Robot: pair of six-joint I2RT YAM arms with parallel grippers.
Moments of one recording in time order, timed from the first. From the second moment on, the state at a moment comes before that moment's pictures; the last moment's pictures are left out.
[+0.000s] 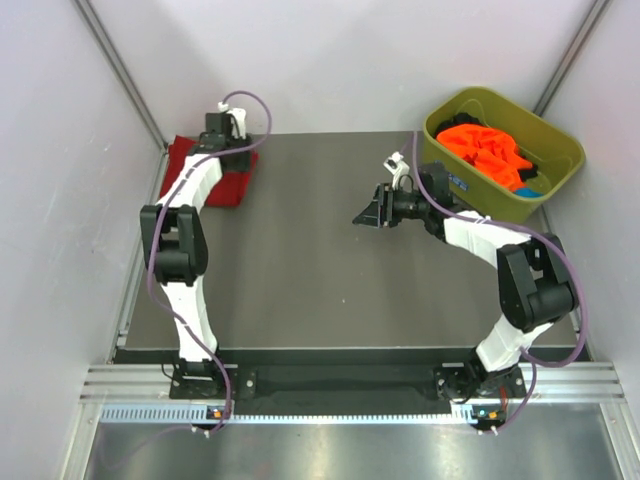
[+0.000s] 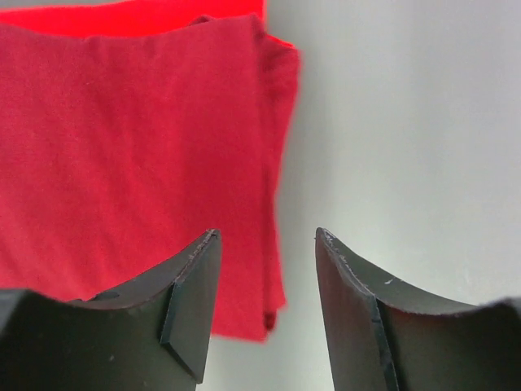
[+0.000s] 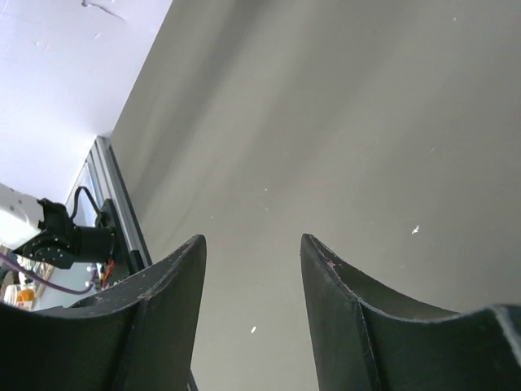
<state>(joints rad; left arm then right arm) -0.07 2.07 1.79 -0.42 -0.05 0.07 0.33 1.67 1.02 0.16 -0.81 0.41</state>
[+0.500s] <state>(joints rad) 0.00 2.33 1.97 -0.40 0.15 0.00 0.33 1.68 1.06 0.11 -0.79 0.40</state>
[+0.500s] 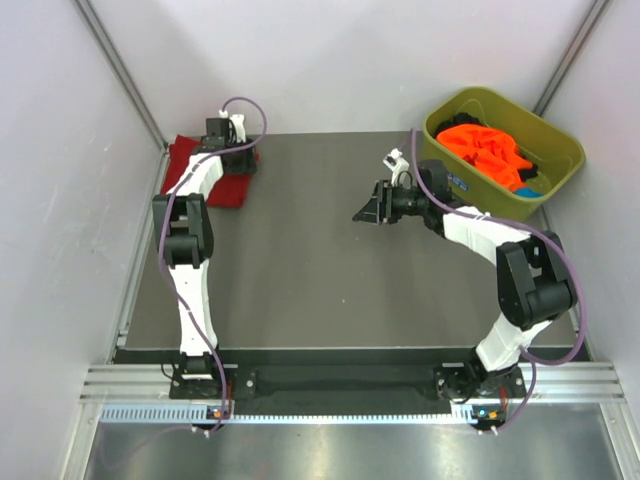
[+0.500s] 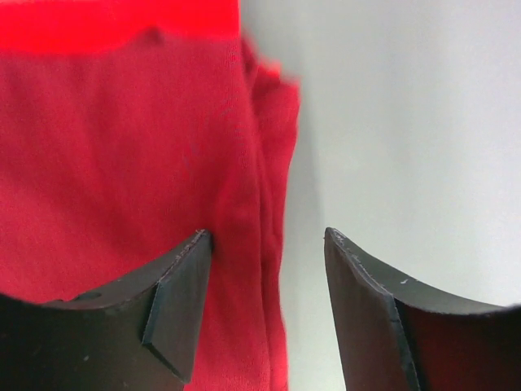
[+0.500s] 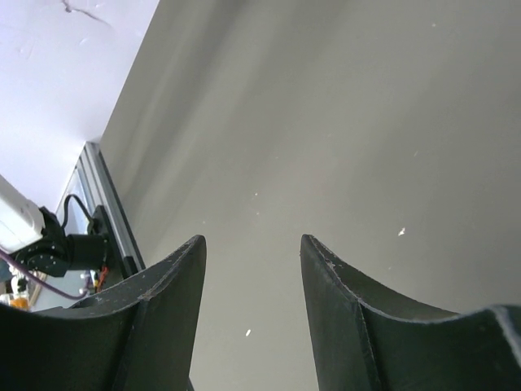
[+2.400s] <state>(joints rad) -0.02 1.55 1.39 -0.32 0.25 -0.32 0.35 1.23 1.02 -0.25 -0.52 0.35</state>
